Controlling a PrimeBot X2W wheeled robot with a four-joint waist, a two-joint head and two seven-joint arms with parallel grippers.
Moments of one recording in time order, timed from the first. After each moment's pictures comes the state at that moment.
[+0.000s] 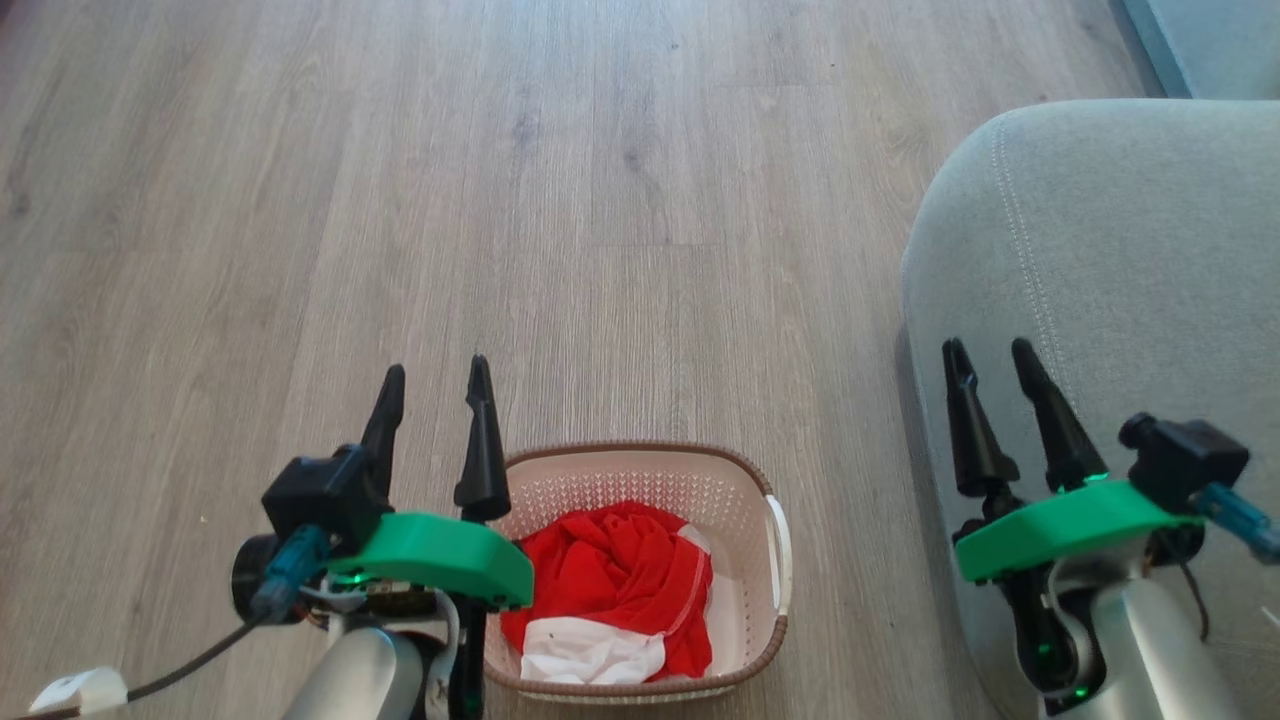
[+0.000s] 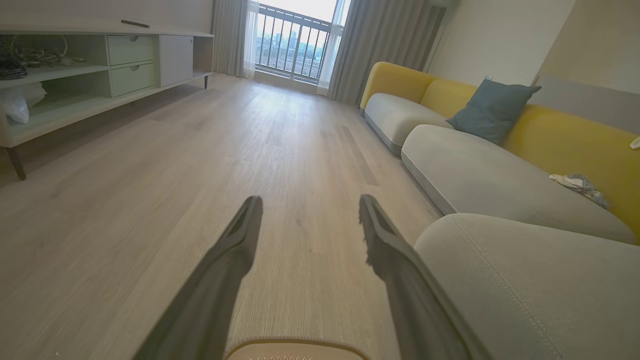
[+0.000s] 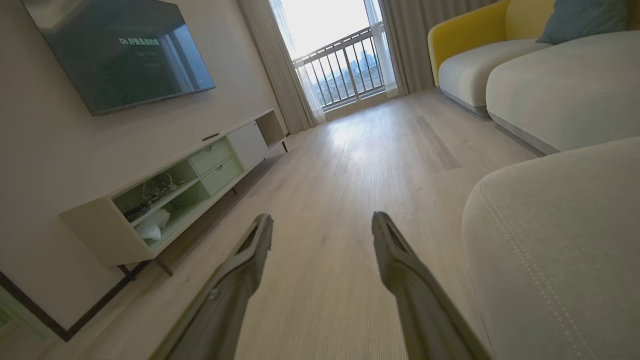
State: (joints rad) left arm -0.11 0.14 -0.43 -0.10 -0.45 0.45 -0.16; right arm -0.11 -0.07 0.07 0.13 0.47 0.13 -0.15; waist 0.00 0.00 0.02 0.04
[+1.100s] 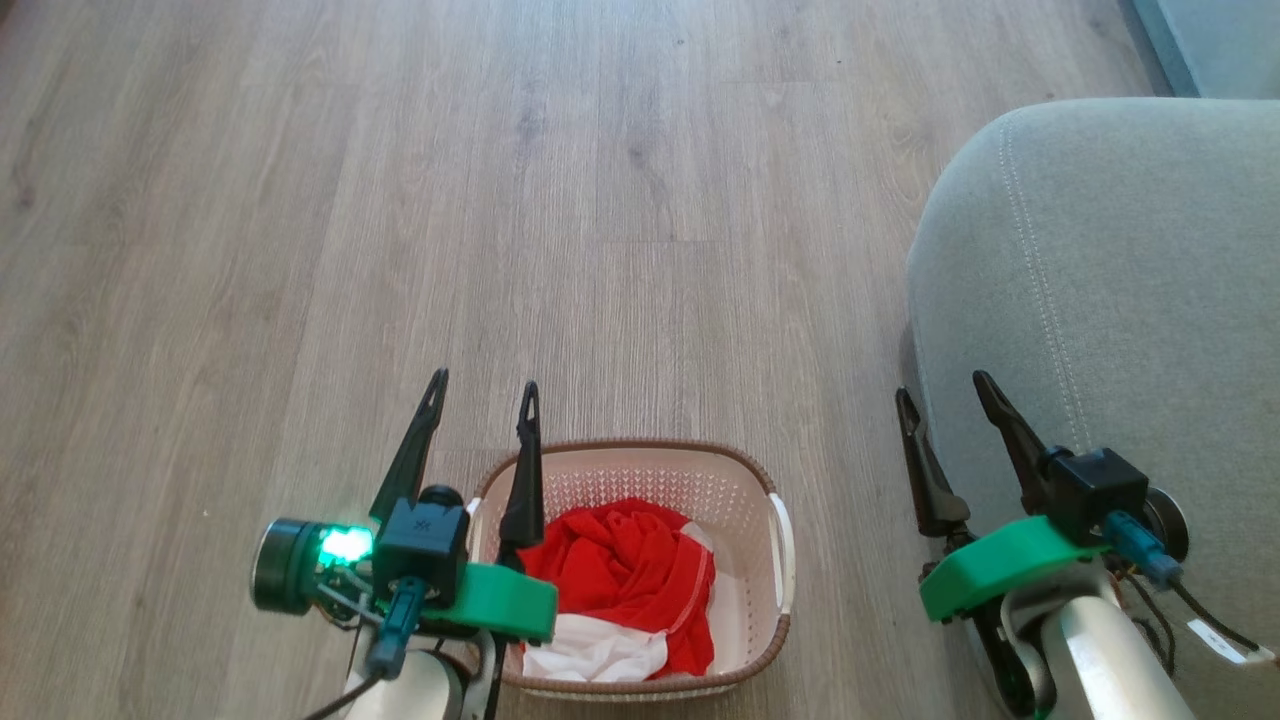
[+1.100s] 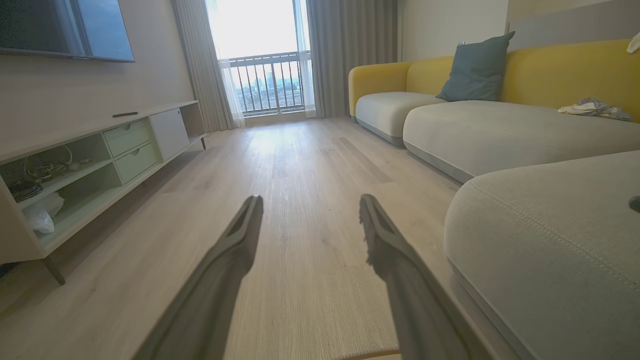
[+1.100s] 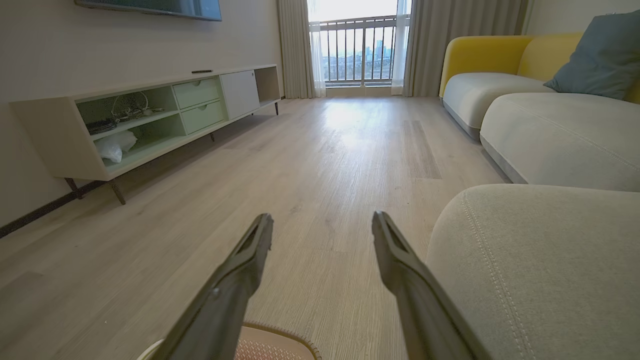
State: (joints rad) left arm -0.08 0.06 -0.39 0.01 -0.05 0.29 -0.25; right arm -0.11 -0.07 0.10 0.26 0.15 0.13 -0.25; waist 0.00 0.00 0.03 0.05
